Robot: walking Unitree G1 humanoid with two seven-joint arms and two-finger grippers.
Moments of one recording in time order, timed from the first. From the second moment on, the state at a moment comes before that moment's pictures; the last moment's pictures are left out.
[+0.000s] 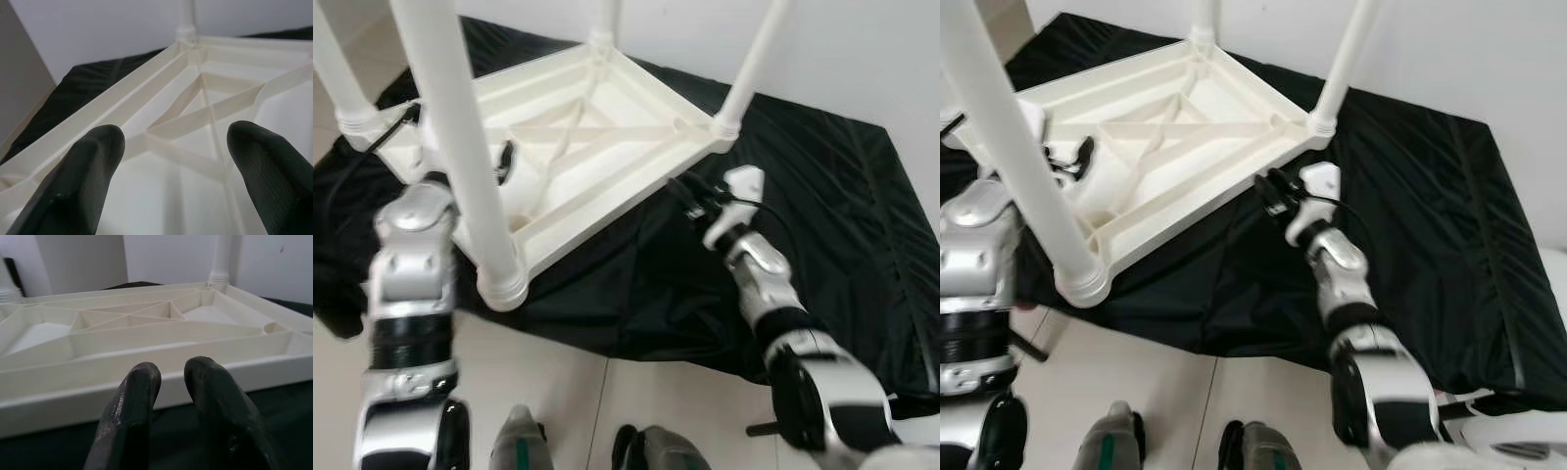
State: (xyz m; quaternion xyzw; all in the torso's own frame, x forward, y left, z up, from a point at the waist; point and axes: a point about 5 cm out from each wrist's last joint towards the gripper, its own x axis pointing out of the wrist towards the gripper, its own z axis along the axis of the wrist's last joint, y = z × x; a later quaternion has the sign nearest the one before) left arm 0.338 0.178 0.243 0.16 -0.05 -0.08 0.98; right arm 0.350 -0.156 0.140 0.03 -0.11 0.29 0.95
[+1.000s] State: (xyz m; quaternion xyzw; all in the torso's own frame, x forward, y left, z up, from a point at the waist) left arm 0.365 0.098 0.281 0.14 -0.09 -0.15 0.97; right arm 0.247 -0.147 0.162 0.02 -0.02 0.58 0.81
